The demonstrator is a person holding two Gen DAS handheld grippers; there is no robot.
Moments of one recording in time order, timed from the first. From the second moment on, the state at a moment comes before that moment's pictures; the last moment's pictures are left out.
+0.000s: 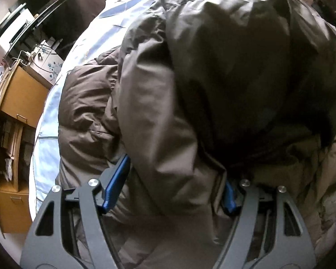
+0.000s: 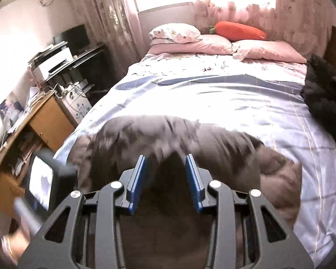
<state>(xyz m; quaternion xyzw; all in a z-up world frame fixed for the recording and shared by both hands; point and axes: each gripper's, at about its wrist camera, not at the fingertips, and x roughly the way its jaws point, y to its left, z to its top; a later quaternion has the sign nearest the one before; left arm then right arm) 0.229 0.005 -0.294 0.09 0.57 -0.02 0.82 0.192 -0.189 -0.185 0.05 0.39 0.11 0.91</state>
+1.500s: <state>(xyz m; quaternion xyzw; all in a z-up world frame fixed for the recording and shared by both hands) 0.140 -0.094 -0.278 0.28 0.48 -0.25 0.79 0.316 -0.335 -0.296 0.40 0.55 0.06 0.73</state>
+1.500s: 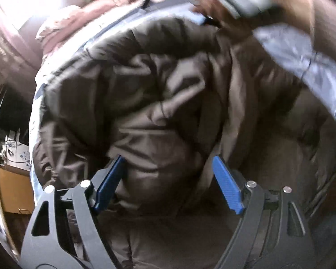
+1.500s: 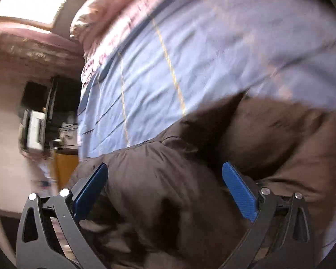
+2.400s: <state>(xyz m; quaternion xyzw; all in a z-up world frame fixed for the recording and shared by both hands) 0.161 -0.016 -0.204 0.07 0.45 -0.30 0.84 0.264 -0.243 -0.167 0.05 0.35 0.17 0.92</state>
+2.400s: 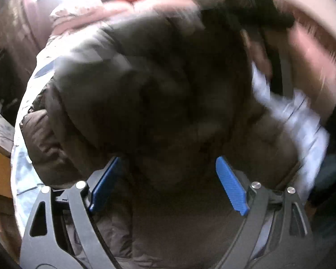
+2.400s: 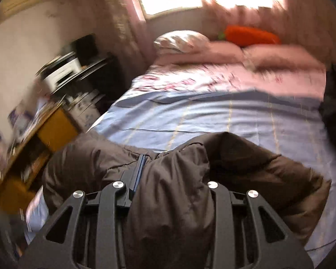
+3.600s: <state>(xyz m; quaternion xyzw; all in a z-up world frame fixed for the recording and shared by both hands) 0.141 0.023 -0.199 0.05 0.49 -0.16 0.86 -0.026 -0.404 -0.159 0.30 0.36 -0.05 0.88</state>
